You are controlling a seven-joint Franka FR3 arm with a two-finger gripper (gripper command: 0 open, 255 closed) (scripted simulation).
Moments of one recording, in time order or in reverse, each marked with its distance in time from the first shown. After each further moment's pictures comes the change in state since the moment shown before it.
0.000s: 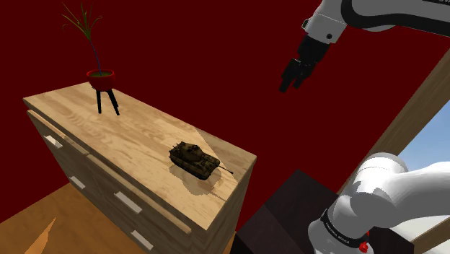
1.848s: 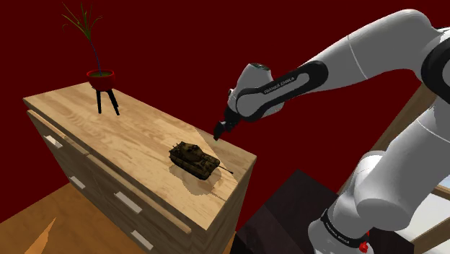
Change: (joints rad) arm 0.152 0.699 0.040 -0.174 0.163 0.961 -0.130
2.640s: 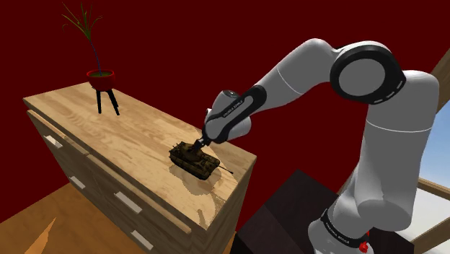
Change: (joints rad) arm 0.024 0.440 0.066 0.224 0.133 0.253 -0.123
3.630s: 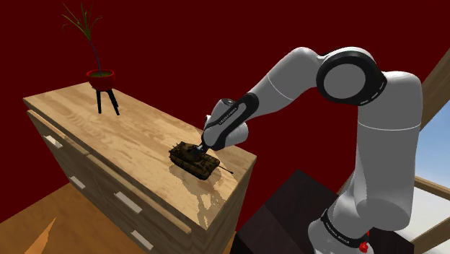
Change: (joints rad) arm -0.026 0.087 0.035 0.016 0.034 0.074 -0.039
